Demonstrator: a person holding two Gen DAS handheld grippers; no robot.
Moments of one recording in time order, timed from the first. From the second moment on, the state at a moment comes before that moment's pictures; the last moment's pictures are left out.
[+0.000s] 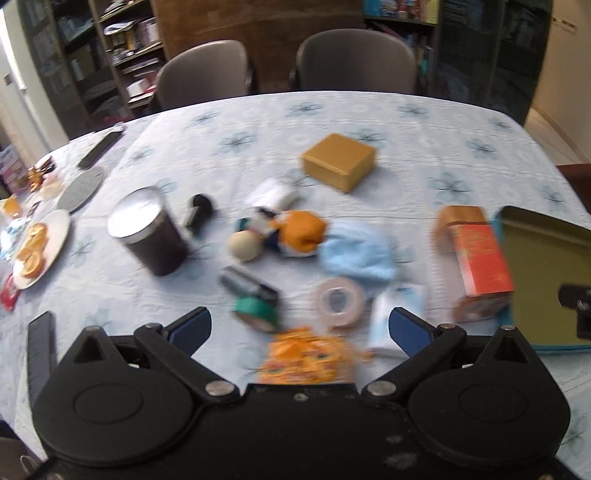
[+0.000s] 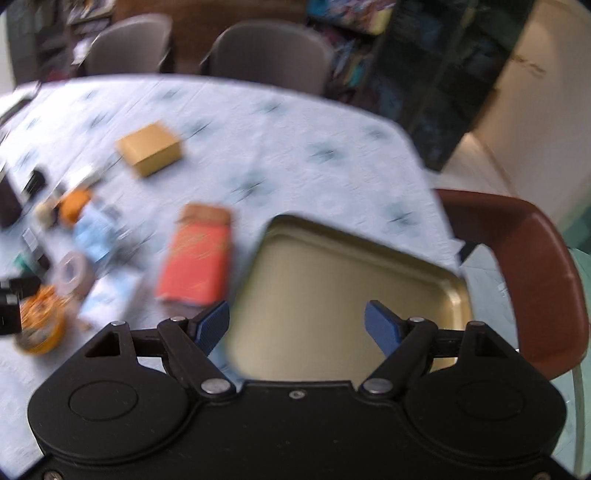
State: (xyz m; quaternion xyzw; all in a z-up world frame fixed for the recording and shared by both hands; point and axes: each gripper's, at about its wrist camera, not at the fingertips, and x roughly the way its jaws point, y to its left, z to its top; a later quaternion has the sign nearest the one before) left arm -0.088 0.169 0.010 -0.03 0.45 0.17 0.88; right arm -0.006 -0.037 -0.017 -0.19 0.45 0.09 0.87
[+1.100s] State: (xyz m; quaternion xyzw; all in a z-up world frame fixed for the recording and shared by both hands) left arm -0.090 0.315 -0.100 -0.07 0.57 0.10 0.82; right arm 0.011 0.082 -0.123 -0.10 0.55 0.11 0.82
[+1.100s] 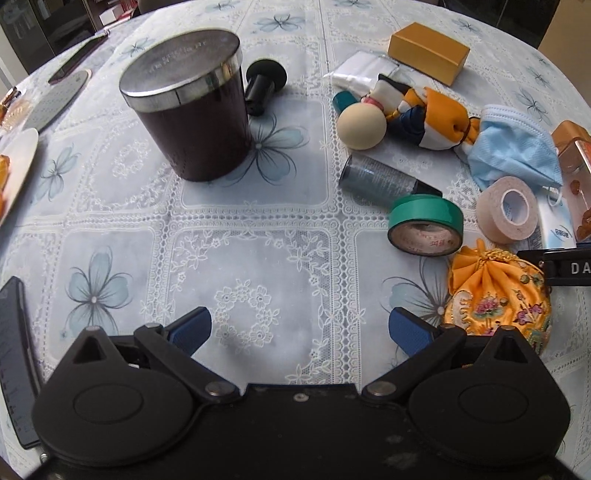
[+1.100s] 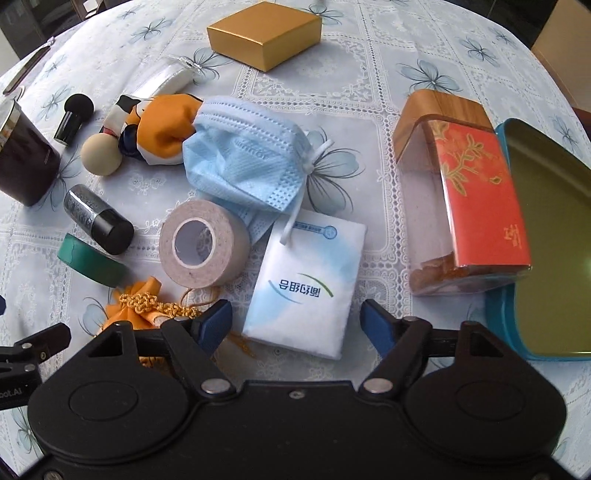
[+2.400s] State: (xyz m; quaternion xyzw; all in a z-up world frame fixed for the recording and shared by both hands) left arm -0.042 0.285 -0.070 -0.07 0.52 0.01 0.85; right arm -0.017 0.051 -0.093 -0.03 0.54 0.12 0.83
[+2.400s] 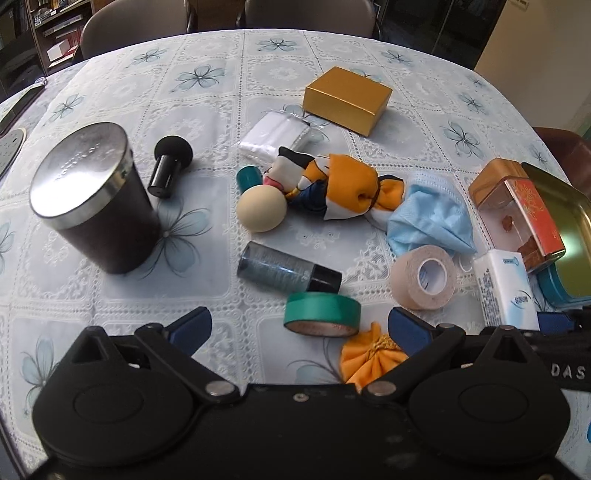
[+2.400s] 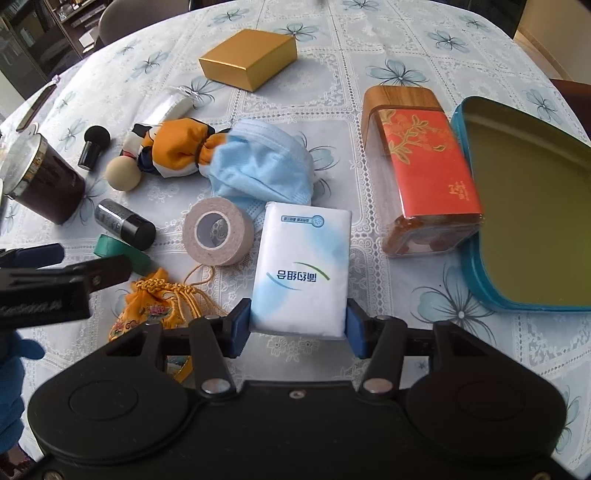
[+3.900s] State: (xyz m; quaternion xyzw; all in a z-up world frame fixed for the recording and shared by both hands) left arm -0.006 0.273 -0.038 -0.06 0.52 -0.01 0.85; right arm -0.013 0.026 -0.040 0.01 0.49 0.14 0.86
